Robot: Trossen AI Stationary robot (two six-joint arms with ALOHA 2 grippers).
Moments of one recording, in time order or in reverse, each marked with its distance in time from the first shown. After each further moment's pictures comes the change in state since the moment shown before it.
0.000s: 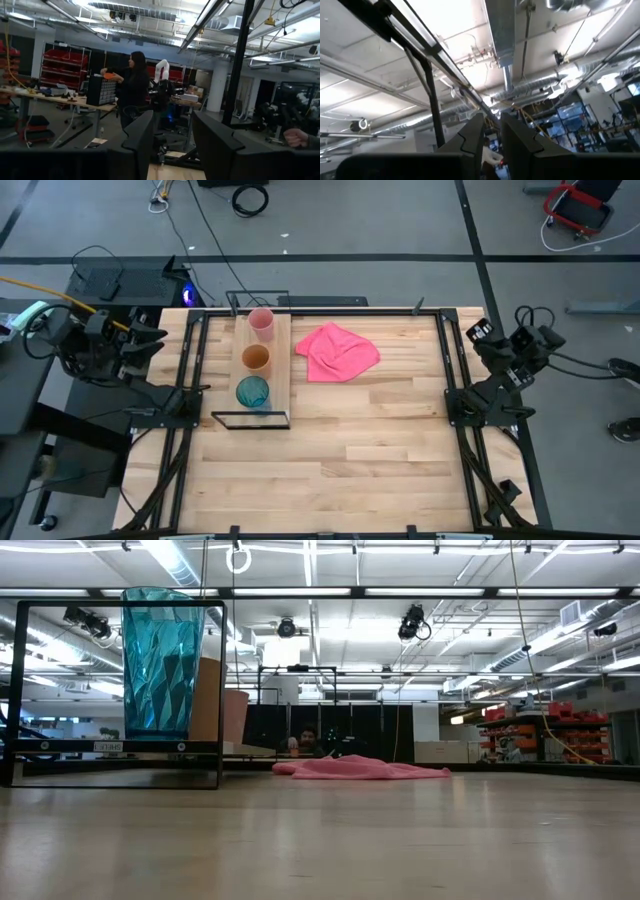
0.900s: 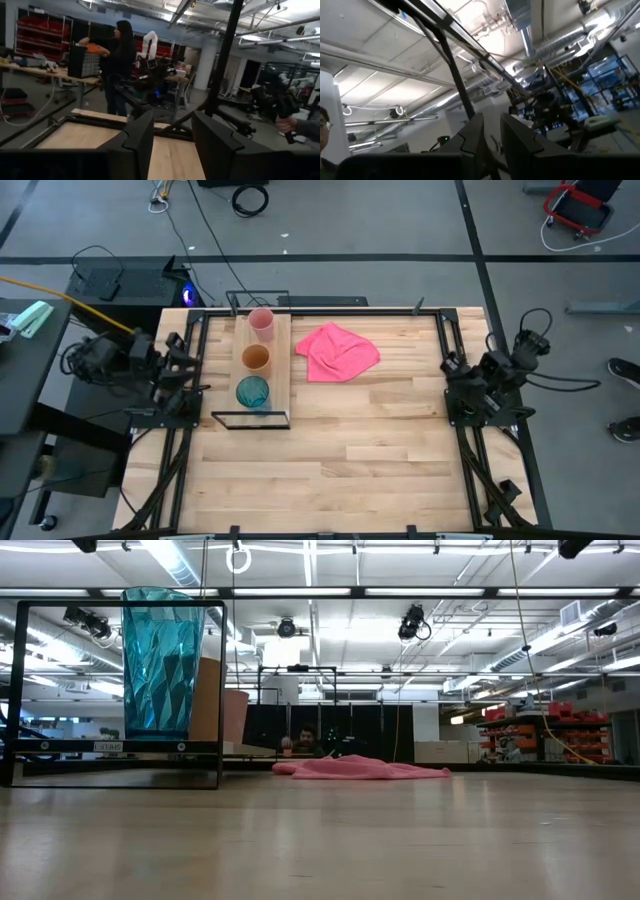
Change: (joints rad) left arm 0.000 -0.006 -0.264 0.128 0.076 -0.096; right arm -0.002 0.008 -0.230 0.067 -0.072 0.284
